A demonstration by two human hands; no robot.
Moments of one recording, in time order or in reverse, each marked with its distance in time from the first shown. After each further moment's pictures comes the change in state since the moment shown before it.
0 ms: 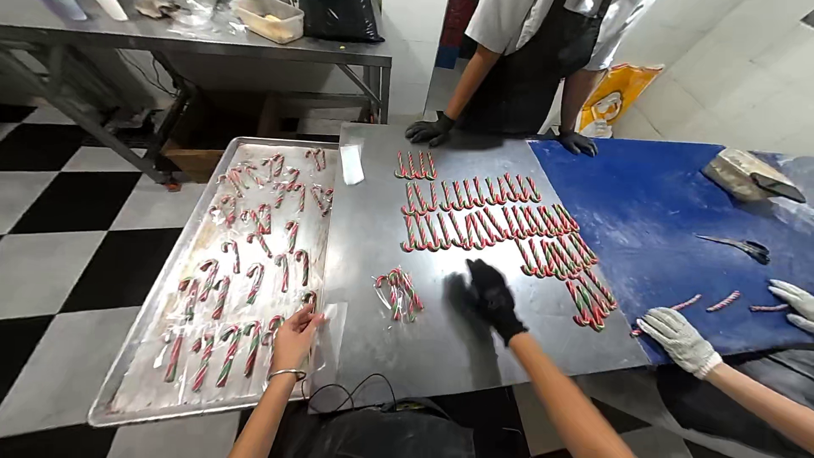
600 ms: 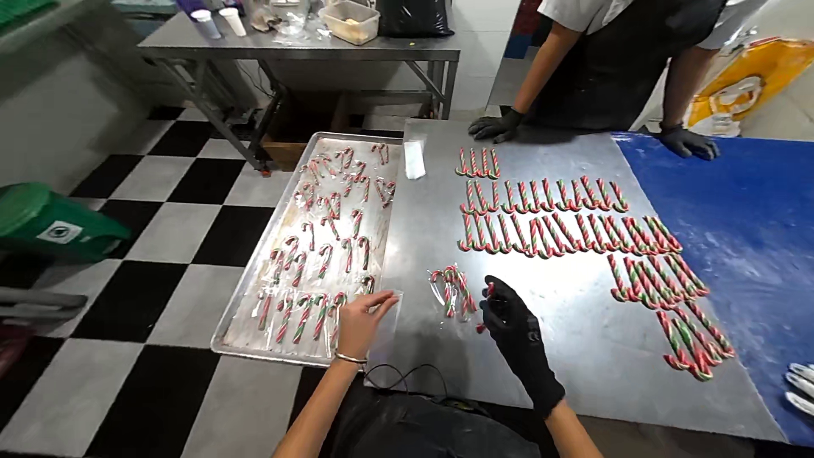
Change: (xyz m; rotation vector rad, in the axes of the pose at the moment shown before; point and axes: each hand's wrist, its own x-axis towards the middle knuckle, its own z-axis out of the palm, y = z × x) left_hand -0.036 0.048 -0.011 0.087 0.041 0.510; right_hand -0.013 -0.140 -0.040 0.769 -0.076 0.242
